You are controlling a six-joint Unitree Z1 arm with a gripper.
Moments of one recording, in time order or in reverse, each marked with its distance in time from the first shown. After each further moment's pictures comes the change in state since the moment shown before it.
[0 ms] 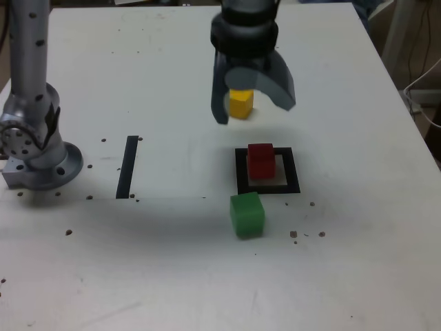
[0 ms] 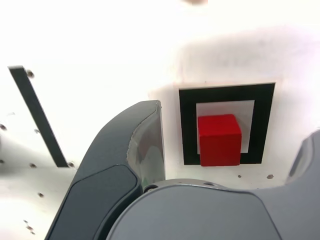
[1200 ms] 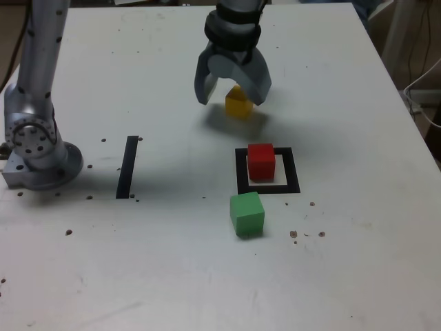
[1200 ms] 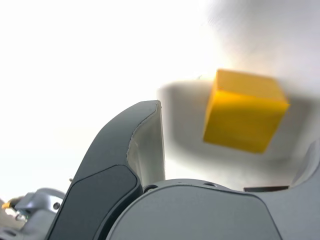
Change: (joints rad) arm 0.313 0.140 0.026 -0.070 0.069 0.560
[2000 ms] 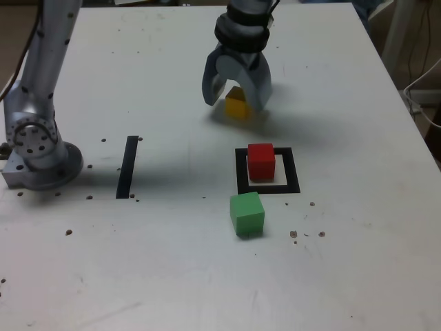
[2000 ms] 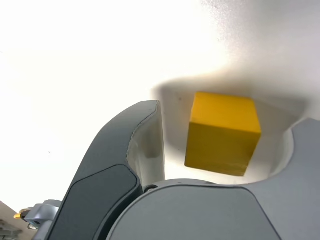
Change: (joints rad) arm 0.025 0.079 -0.072 0.027 -0.017 0.092
